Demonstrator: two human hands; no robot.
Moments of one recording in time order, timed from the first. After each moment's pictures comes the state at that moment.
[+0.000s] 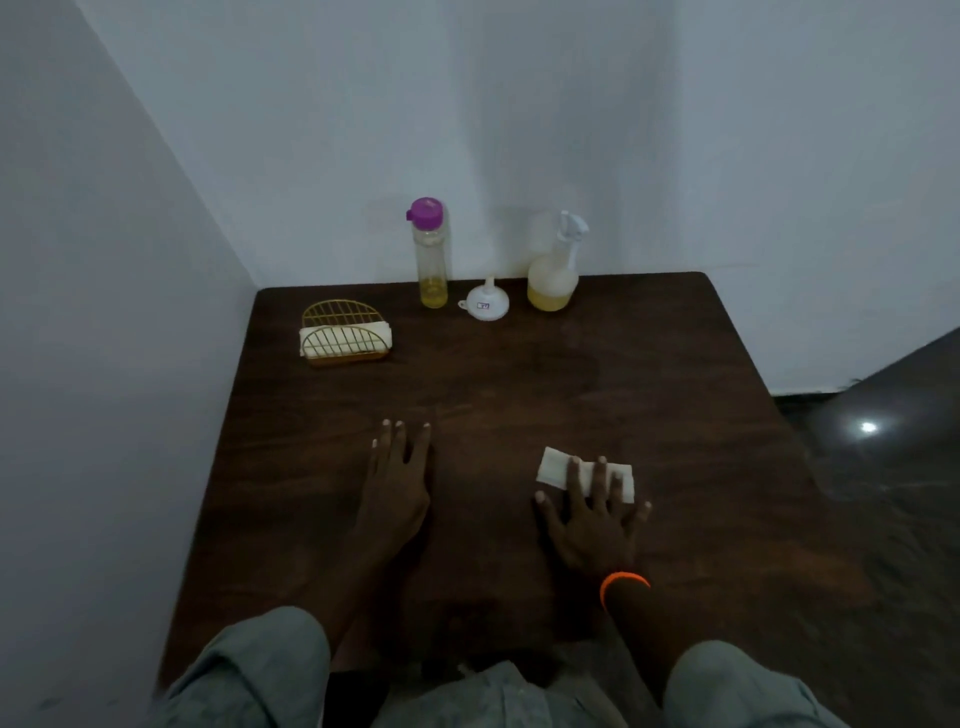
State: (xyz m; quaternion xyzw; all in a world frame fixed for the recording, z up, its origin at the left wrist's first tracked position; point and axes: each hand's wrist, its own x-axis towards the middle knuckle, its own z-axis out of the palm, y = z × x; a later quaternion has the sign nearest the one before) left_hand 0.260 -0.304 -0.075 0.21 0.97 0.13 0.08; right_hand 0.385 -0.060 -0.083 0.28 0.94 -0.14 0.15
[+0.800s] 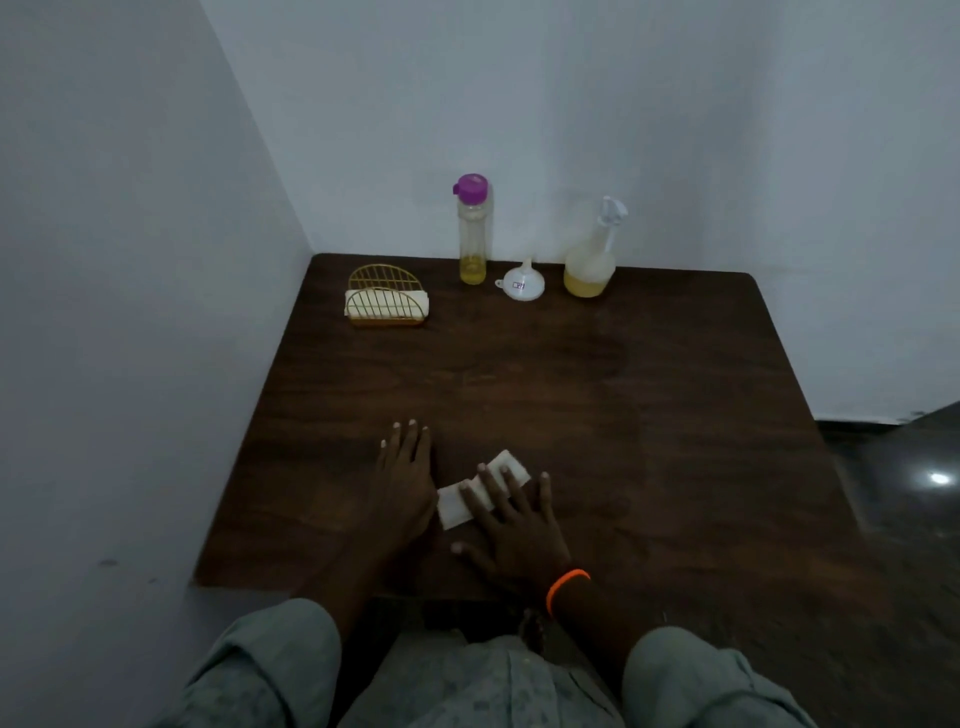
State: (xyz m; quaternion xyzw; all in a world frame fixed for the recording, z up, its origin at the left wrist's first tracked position) left_hand 0.324 -0.322 -0.070 0.16 0.98 0.08 0.11; right_hand 0.411 -0.134 -0.098 -0.12 0.98 -0.06 0.12
